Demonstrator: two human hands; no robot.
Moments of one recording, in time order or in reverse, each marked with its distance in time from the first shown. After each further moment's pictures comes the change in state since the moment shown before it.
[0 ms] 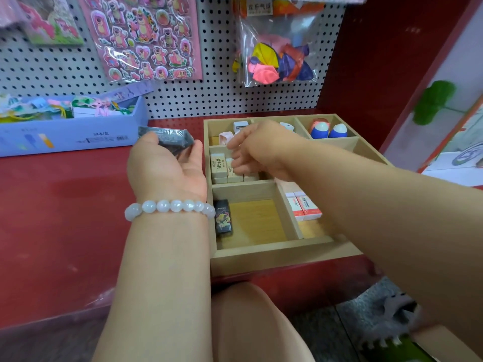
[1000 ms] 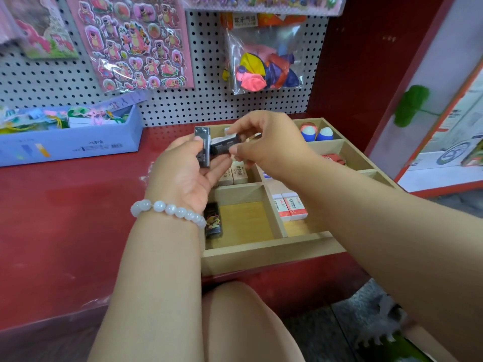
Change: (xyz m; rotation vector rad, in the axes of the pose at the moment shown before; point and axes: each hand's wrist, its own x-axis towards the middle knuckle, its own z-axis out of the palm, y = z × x) left_hand -0.035 -0.027 0.024 0.411 -0.196 -0.014; right_hand -0.031 0.011 -0.022 -0.222 0.206 -0.502
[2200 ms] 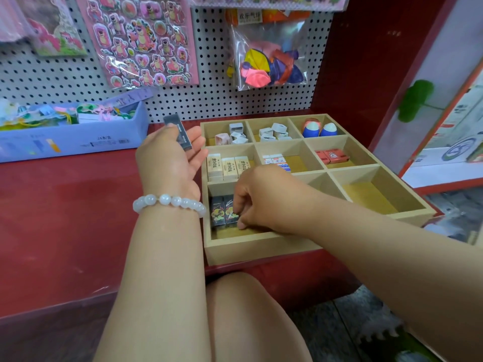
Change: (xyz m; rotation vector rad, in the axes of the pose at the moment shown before) left_hand 0.000 0.010 -0.012 0.005 0.212 0.172; right_hand -0.051 -0.004 0.014 -0.709 -0.471 -0.069
